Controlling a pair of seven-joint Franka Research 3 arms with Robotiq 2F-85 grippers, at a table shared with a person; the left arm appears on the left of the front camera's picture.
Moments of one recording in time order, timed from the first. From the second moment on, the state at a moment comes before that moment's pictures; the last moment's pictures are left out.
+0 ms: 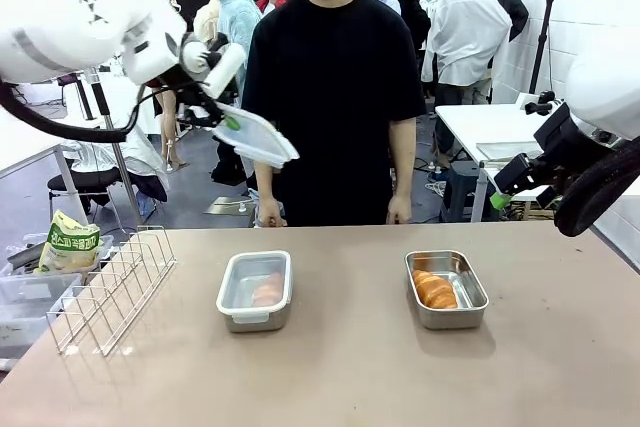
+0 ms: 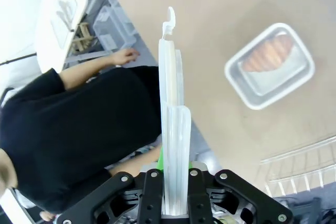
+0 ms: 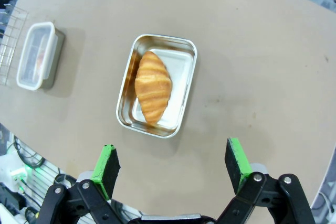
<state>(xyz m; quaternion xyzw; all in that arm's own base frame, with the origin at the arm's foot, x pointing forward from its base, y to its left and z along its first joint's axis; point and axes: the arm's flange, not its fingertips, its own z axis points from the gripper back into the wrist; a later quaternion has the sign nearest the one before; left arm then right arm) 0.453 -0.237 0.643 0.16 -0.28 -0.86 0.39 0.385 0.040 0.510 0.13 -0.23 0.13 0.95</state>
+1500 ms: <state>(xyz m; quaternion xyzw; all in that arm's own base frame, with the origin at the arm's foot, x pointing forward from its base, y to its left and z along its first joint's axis) 0.503 -0.304 0.653 0.21 -0.35 -0.85 0.33 0.385 0.040 0.510 0.13 -0.23 0.13 0.95</state>
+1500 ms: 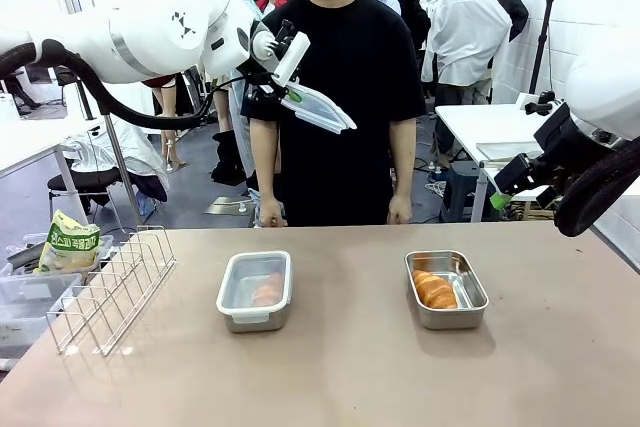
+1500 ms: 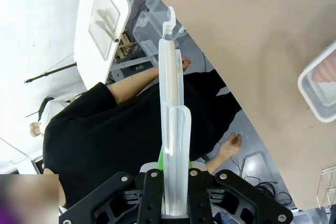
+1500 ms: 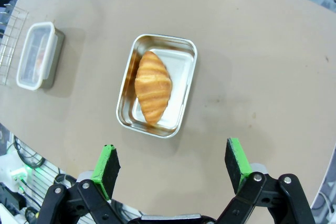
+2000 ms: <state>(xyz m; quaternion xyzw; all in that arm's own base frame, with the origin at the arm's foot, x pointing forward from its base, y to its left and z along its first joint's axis) 0.503 -0.304 0.653 0.21 -0.35 -0.85 0.33 0.385 0.040 0.510 0.13 -0.23 0.13 0.95</state>
